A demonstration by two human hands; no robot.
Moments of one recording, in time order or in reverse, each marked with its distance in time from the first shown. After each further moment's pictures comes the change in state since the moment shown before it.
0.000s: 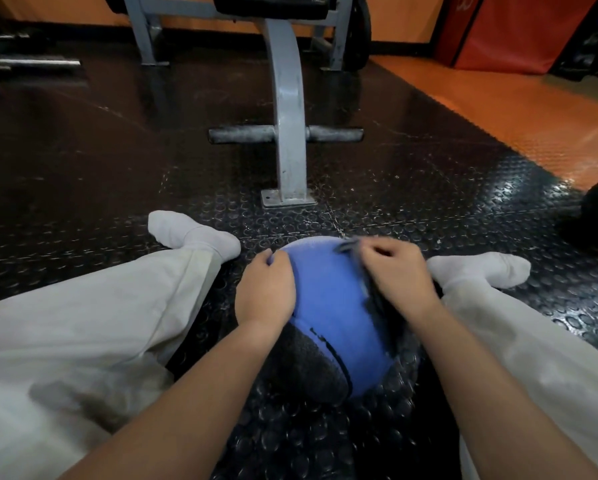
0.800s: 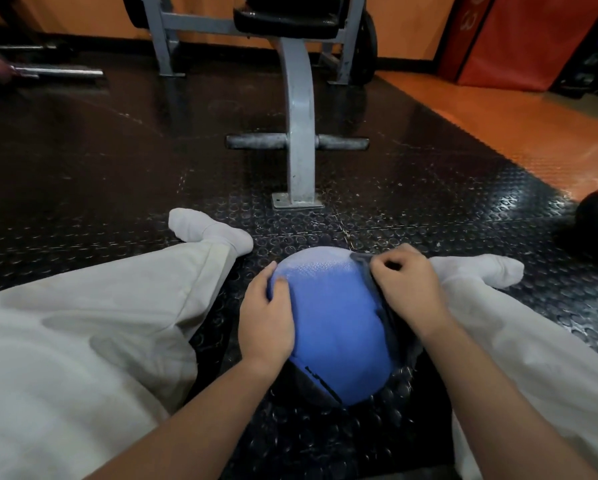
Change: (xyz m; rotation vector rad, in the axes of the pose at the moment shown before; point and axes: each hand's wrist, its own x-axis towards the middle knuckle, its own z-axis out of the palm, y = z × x) left_hand -0.056 -0.040 -0.016 -0.248 0.095 0.138; right_hand -0.036 -0.001 -0.009 -0.267 0.078 0.035
